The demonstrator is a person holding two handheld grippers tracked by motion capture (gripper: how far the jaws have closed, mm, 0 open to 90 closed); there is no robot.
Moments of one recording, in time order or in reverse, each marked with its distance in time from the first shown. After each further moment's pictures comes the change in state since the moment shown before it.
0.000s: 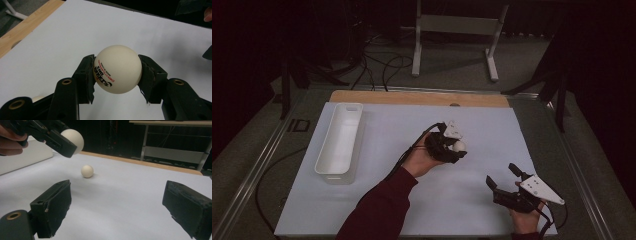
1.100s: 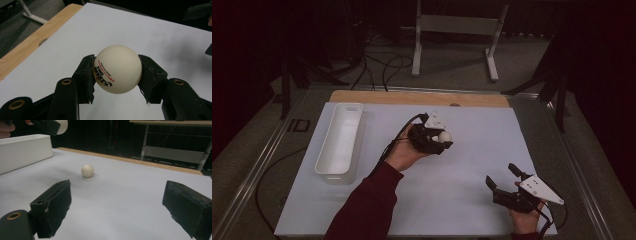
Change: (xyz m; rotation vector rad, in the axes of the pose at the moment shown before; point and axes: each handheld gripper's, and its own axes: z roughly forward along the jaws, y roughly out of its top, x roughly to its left) left arm 0.024 -0.008 -0.043 -0.028 0.056 -0.025; right arm 0.001 0.000 0.001 0.002 0.000 -0.002
